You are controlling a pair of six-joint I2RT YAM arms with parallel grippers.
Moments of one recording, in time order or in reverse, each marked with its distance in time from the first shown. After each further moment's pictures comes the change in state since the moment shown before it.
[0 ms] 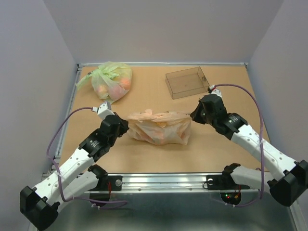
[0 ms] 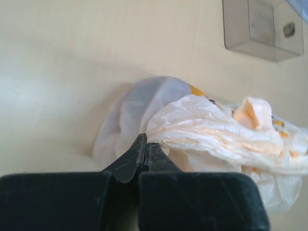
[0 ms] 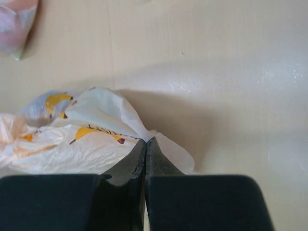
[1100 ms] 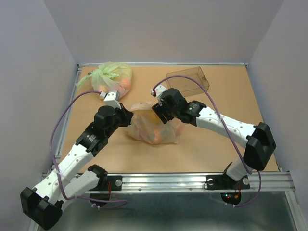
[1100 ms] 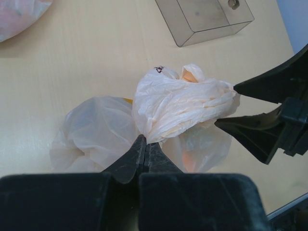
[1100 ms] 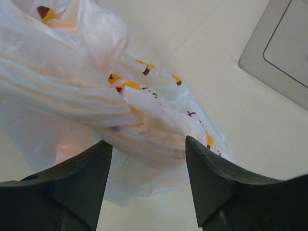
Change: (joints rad) left arm 0.109 0.049 0.134 0.111 0.304 0.396; right arm 0.273 0.441 0.340 0.059 -0.043 -0.770
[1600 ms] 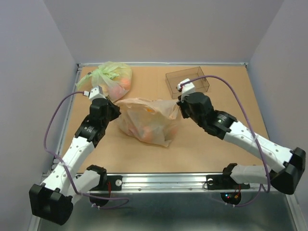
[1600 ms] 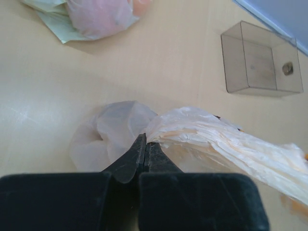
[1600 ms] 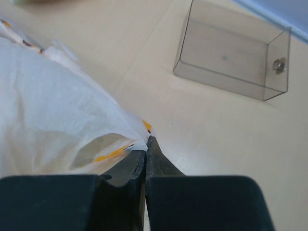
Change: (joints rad) left arm 0.196 0.077 0.030 -0.045 -0.113 -0.157; right arm -0.018 -0.327 -0.199 0.107 0.211 0.040
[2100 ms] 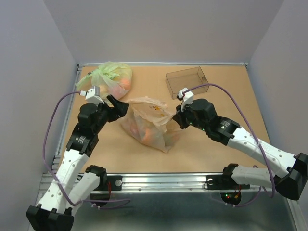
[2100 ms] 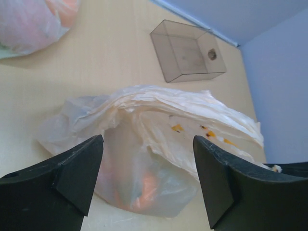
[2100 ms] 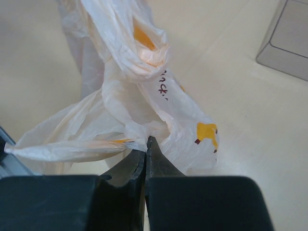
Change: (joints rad) left arm 0.072 -0.130 -0.014 0.051 0.292 -0.001; right arm -0.007 -0.137 -0.129 0.054 -0.318 0.142
